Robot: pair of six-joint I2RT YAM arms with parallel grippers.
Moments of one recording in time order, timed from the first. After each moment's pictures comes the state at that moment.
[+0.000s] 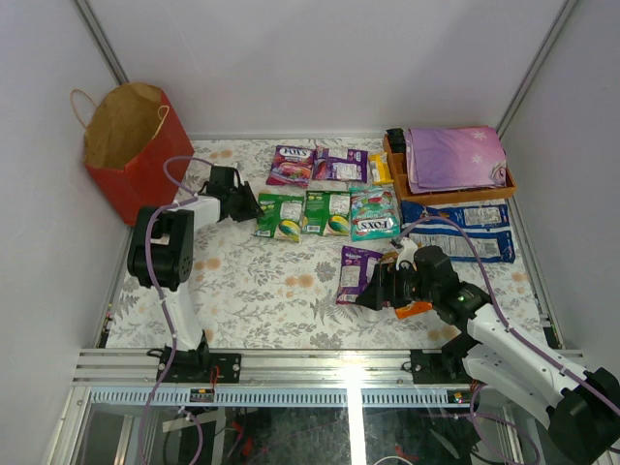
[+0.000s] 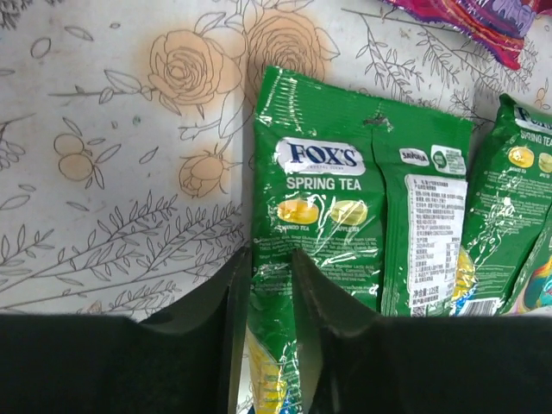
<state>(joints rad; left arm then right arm) -0.09 1.91 1.12 -0.06 0.27 -0.46 0.57 0.78 0.39 -0.28 -0.44 0.56</state>
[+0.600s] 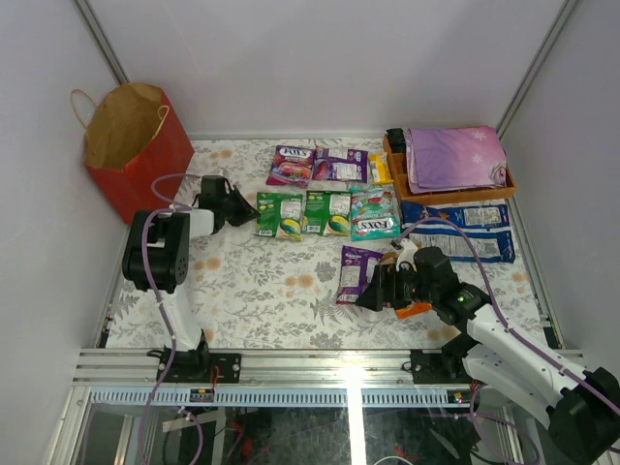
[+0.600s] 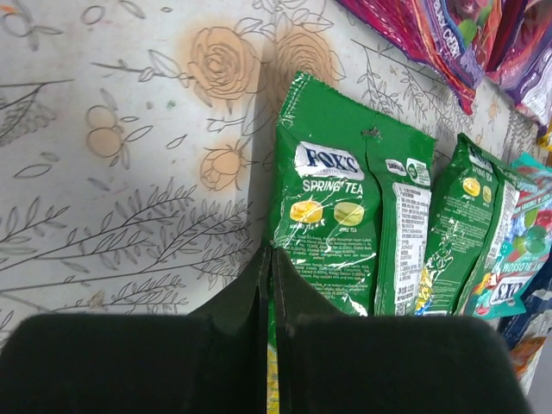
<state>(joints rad) -0.04 1.89 0.98 0.18 0.34 -0.65 0.57 0.78 0.38 -0.28 -0.44 0.56</state>
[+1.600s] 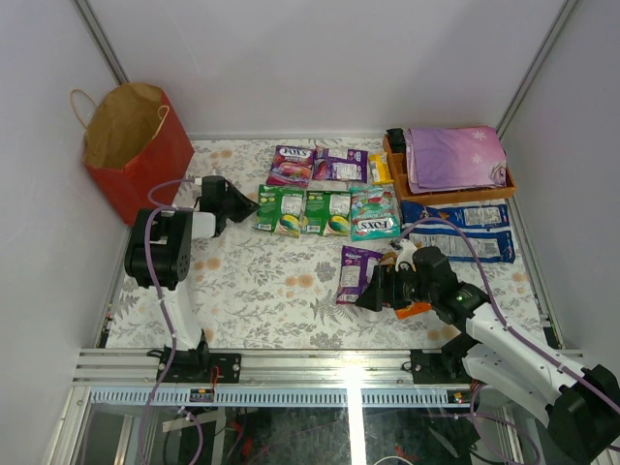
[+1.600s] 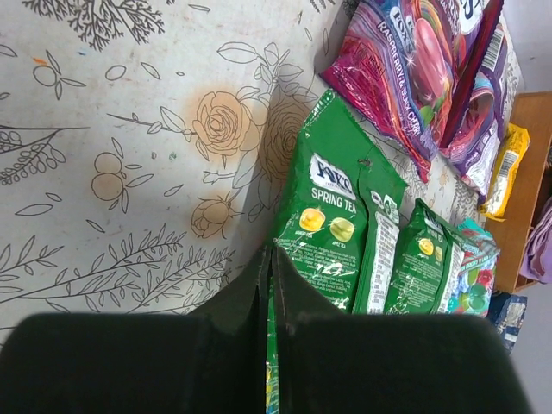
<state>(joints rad) -0.04 1.92 0.93 0.37 0.26 -0.85 0.57 0.79 0.38 -0.28 -0.44 0.56</state>
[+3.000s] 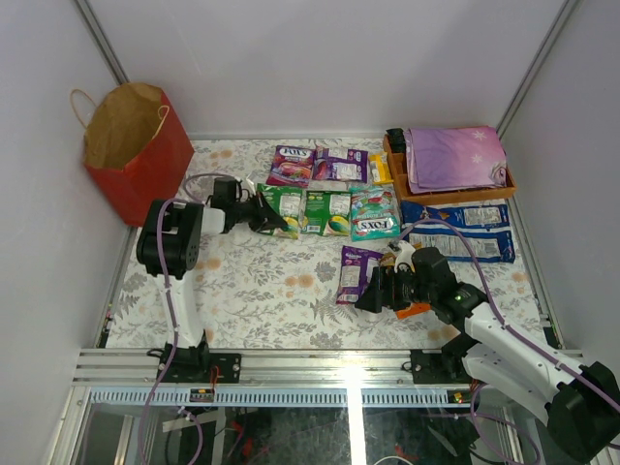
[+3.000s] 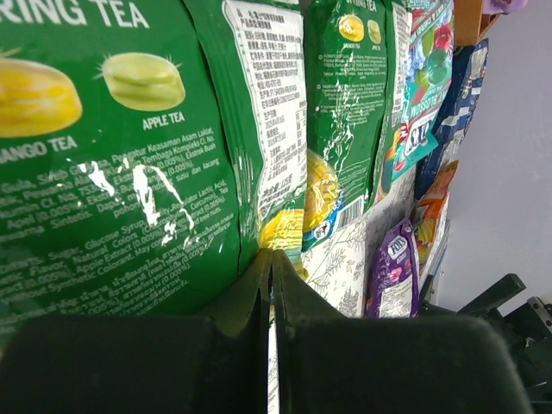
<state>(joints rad) -0.08 2.04 1.02 0.29 0.83 -0.61 0.57 0.81 0.37 -0.27 -0.47 0.56</state>
